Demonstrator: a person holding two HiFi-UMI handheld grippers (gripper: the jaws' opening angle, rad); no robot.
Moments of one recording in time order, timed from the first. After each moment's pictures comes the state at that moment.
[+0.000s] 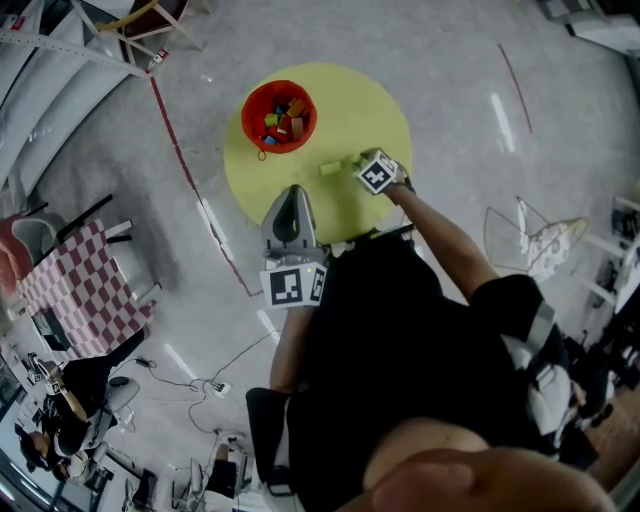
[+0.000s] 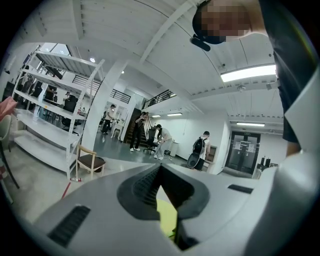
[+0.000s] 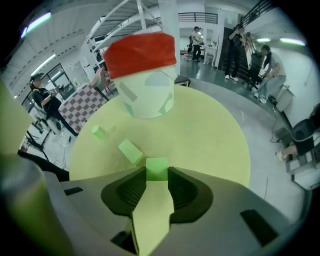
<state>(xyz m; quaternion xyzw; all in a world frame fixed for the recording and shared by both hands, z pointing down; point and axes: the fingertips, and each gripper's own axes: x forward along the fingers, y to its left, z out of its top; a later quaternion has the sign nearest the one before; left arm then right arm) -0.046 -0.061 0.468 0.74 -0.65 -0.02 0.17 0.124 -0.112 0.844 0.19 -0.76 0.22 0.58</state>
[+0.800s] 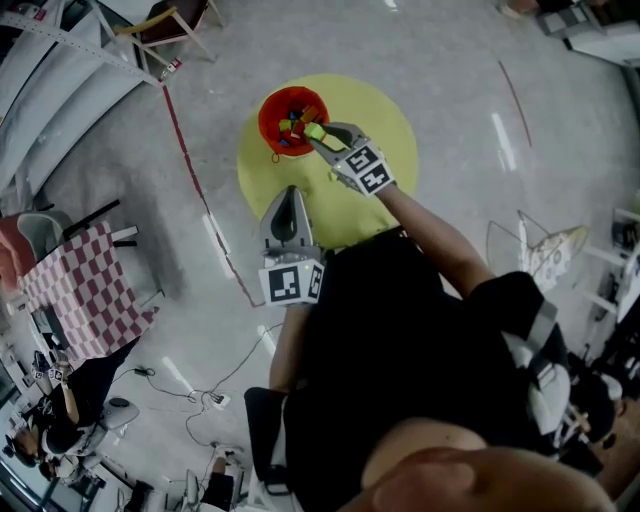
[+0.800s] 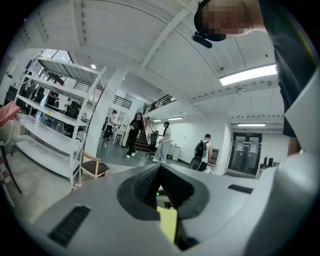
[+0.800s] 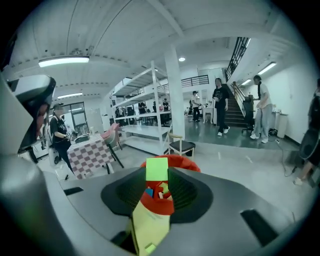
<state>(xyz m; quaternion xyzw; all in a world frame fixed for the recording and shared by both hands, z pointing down) -0.079 -0.040 0.452 0.73 -0.66 -0.03 0.14 -0.052 -0.169 0.607 0.23 -0.93 0.11 0.25</state>
